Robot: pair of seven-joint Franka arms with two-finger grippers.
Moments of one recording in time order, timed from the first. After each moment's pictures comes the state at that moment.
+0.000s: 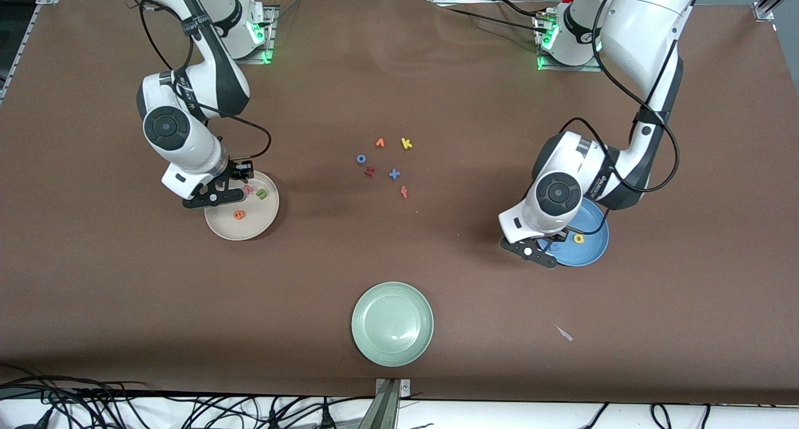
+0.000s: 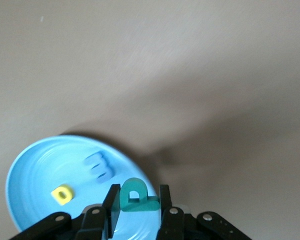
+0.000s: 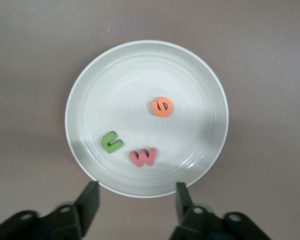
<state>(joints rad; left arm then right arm) -0.23 0.61 -0.11 -1.66 0.24 2.09 -0.01 0.26 0.22 0.00 -2.13 -0.12 2.23 0.12</state>
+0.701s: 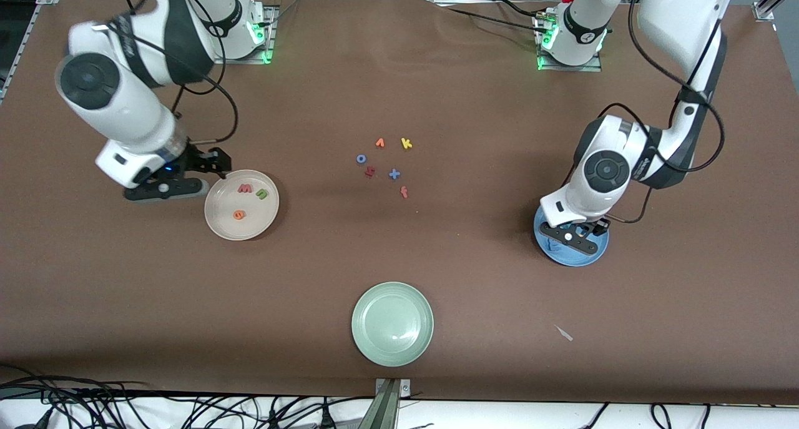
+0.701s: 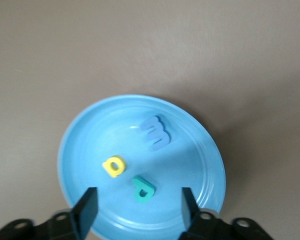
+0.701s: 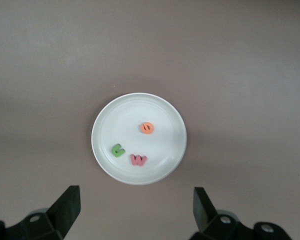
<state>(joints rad) -0.12 0.41 -0.11 -1.90 0.31 2.25 0.05 0.24 0.12 0.00 -1.79 -0.11 1.86 0.11</state>
